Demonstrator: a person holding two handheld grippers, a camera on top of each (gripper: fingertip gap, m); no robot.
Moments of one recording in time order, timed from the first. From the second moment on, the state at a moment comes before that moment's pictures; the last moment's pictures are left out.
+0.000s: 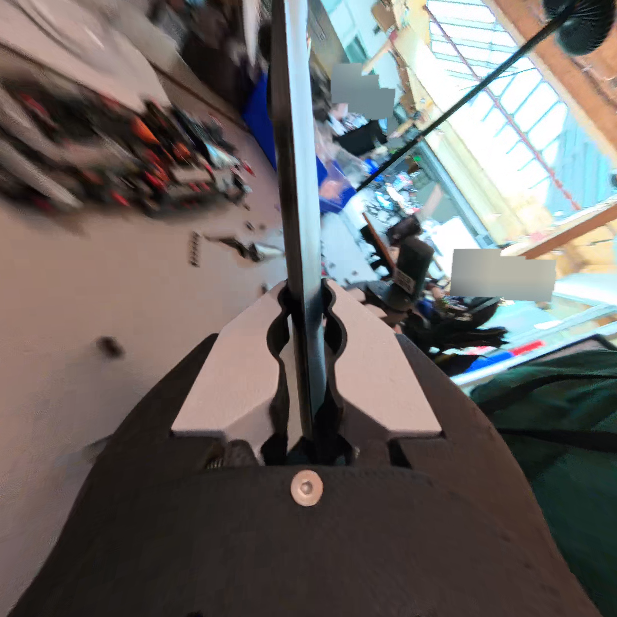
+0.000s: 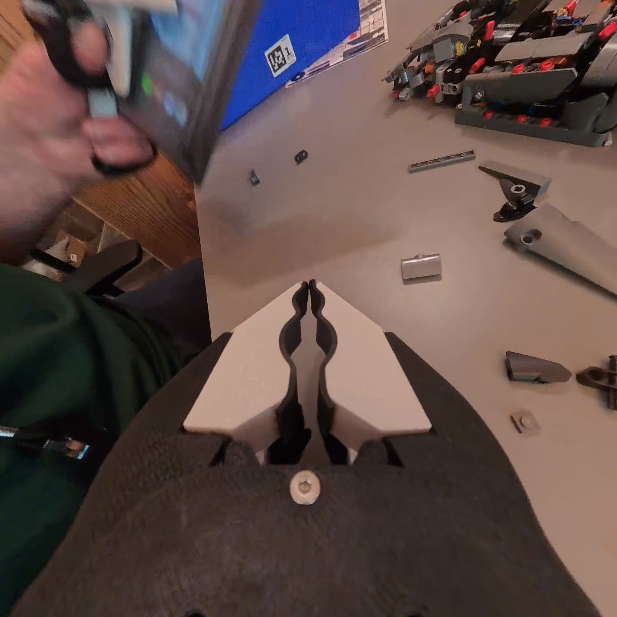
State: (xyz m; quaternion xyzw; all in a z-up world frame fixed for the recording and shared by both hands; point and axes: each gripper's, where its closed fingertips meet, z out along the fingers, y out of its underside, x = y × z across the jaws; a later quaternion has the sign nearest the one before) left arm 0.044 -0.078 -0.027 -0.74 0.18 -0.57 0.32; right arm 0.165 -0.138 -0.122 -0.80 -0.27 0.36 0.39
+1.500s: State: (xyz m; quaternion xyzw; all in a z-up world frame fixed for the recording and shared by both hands) left arm -0.489 0.271 -0.070 -0.92 -0.03 -0.27 0.29; right arm 0.161 -0.136 -0.141 -0.83 -0.25 0.38 0.31
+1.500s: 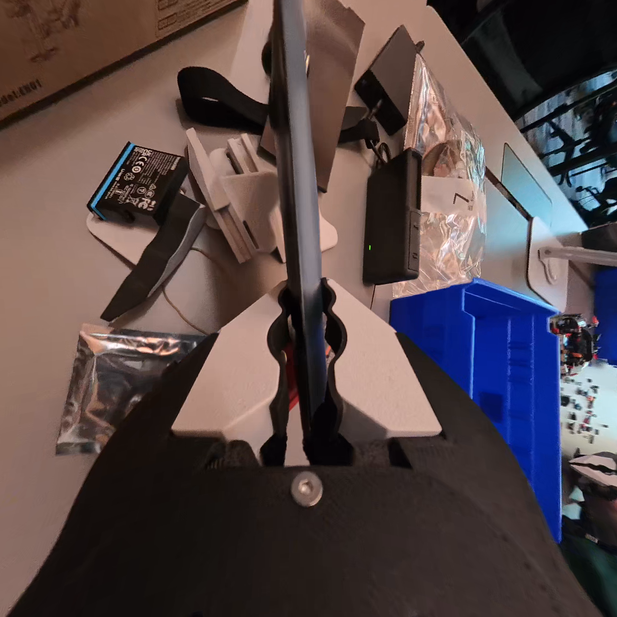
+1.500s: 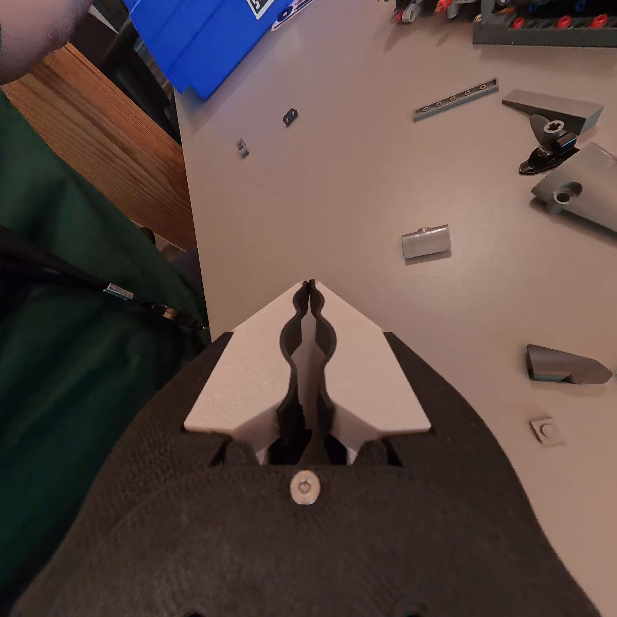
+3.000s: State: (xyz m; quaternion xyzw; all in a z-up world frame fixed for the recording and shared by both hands) left arm -0.388 0.200 0.085 -0.83 0.13 -0.06 0.54; right arm 0.134 0.013 -0.162 -0.88 -0.35 0.13 0.31
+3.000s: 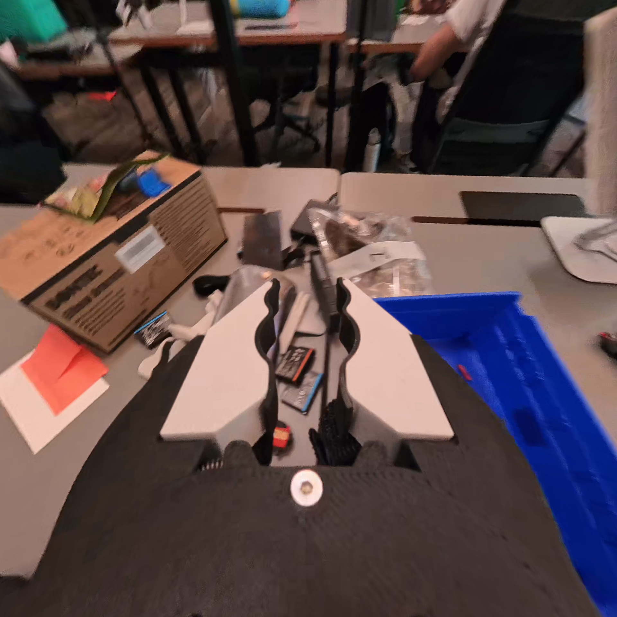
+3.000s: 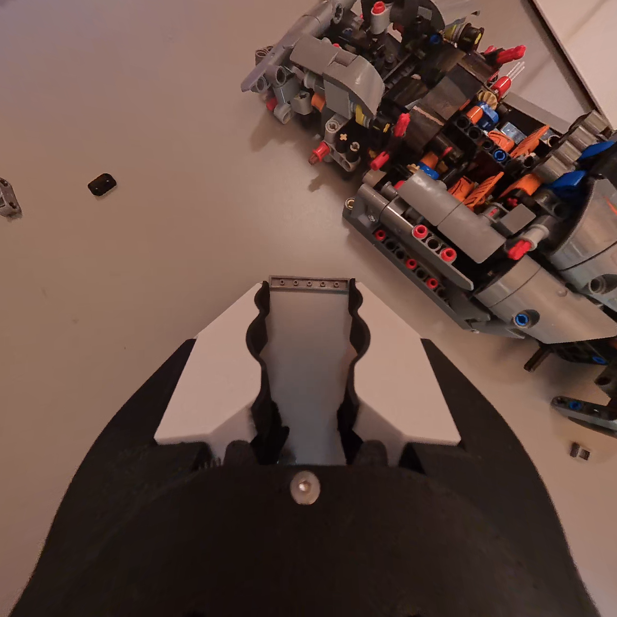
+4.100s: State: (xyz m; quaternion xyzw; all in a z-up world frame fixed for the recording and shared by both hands) left arm 0.113 -0.031 -0.082 -0.71 0.45 -0.45 0.30; right arm 0.120 -0.037 -0.065 -0.76 -0.36 0.17 0.50
